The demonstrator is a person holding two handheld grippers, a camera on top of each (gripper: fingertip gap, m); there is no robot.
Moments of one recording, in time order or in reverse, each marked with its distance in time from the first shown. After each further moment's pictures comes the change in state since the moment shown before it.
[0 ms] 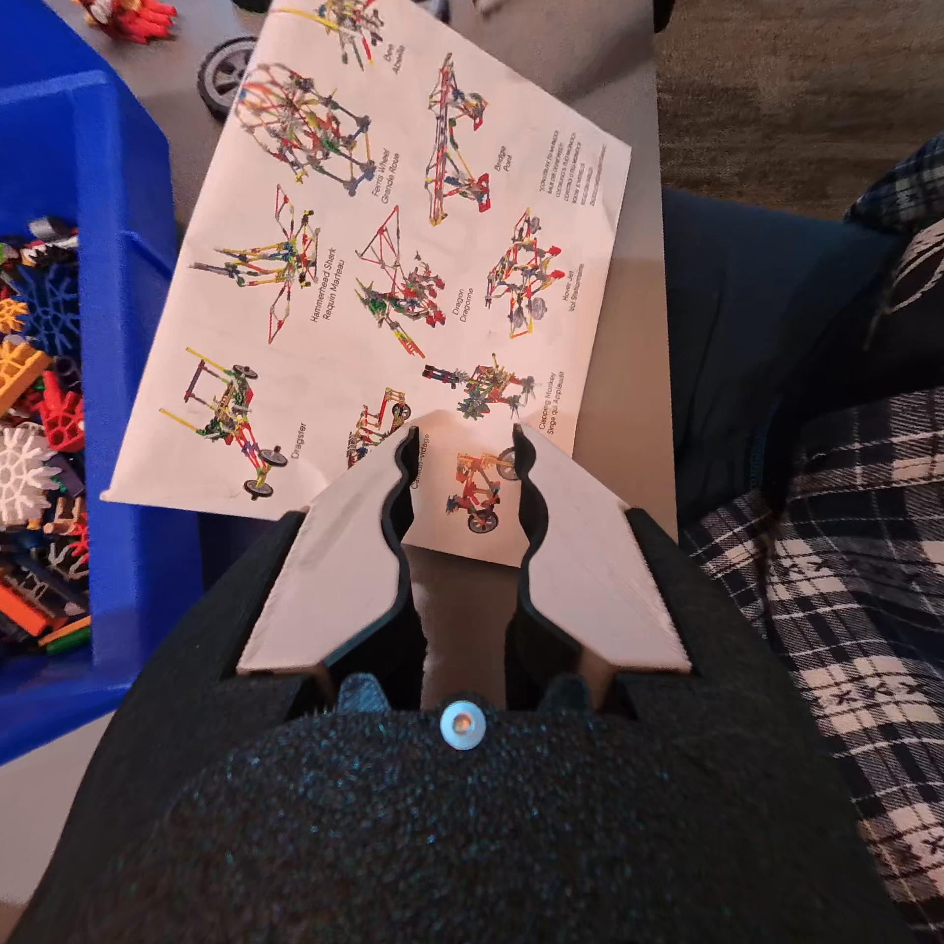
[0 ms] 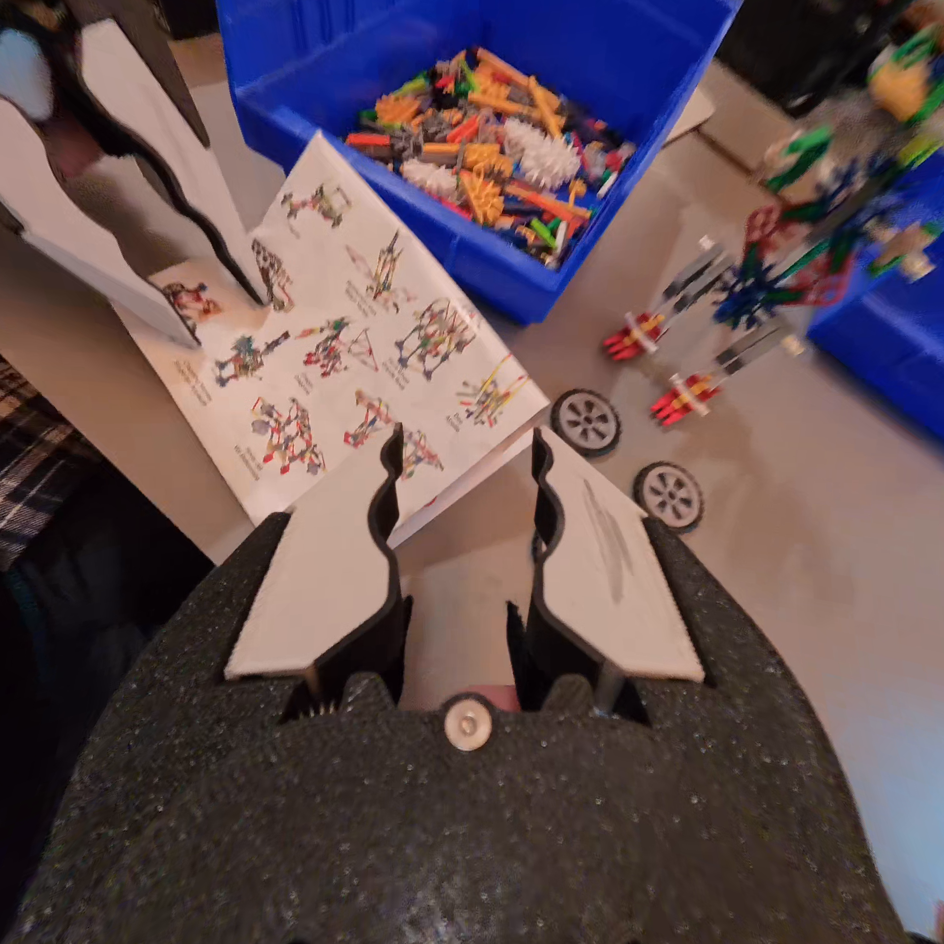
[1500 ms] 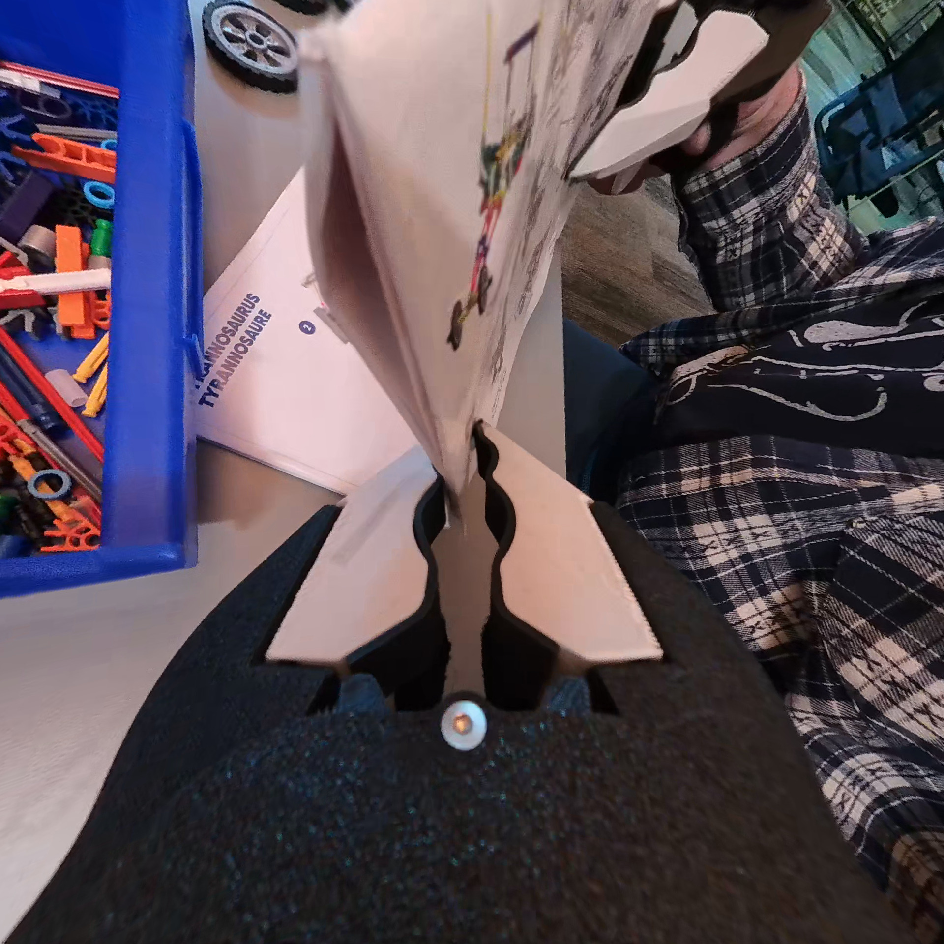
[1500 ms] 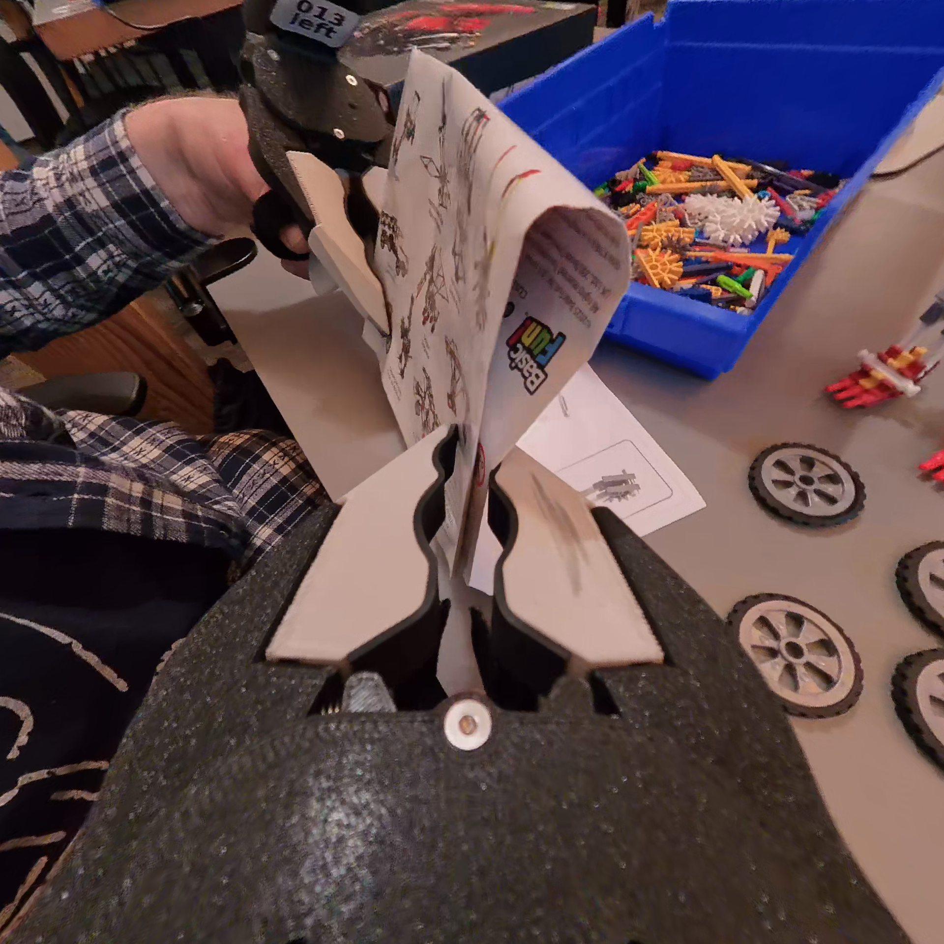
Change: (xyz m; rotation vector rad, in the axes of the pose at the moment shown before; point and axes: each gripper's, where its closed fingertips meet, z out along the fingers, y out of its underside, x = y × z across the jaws) left arm -0.003 -0.004 -0.042 0.130 0.339 -0.384; right arm -0.057 -0.023 -0.006 0.217 -0.393 0.196
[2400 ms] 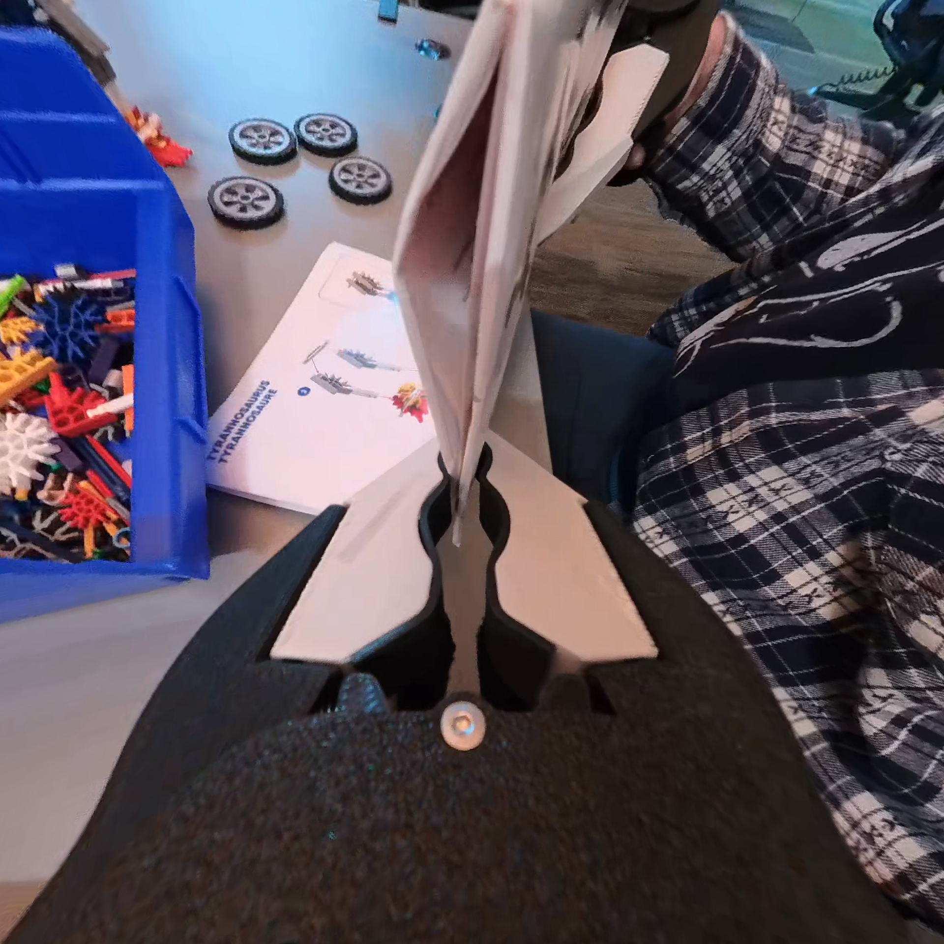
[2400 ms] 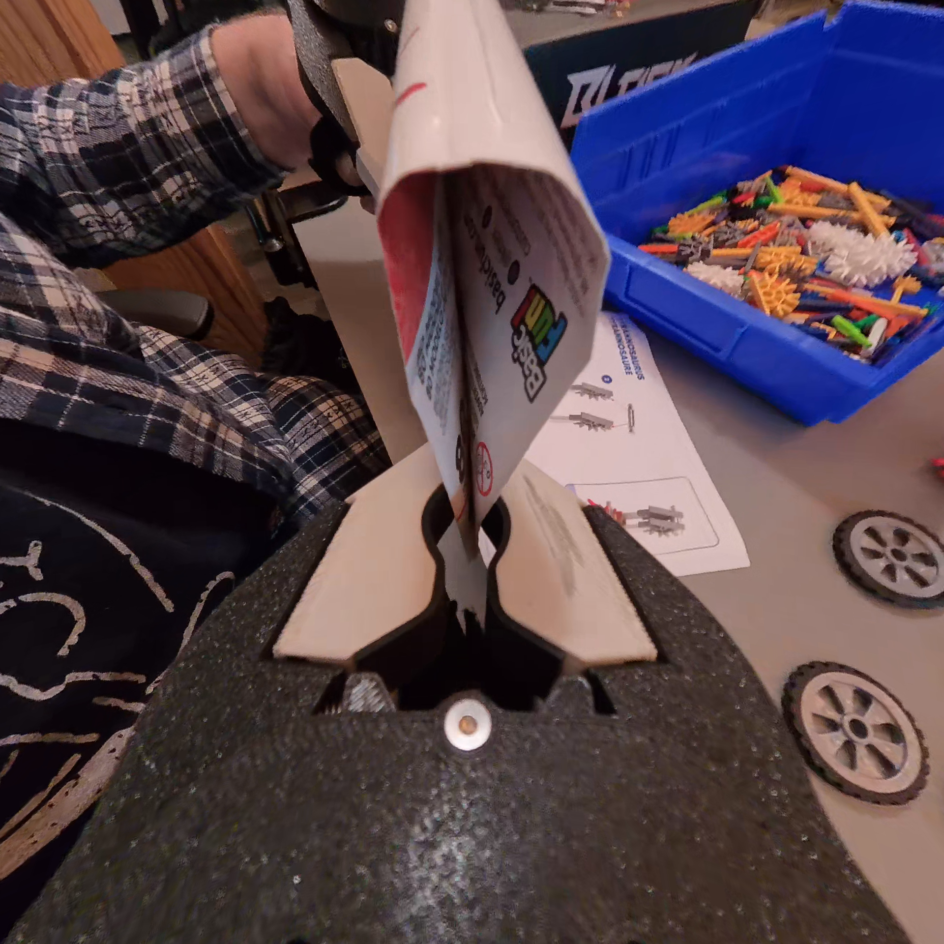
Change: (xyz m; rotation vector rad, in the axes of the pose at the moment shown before) left arm 0.030 -0.006 -0.017 0.082 -0.098 0.296; right arm -0.039 0.006 0.001 -0.046 -0.142 -0.148
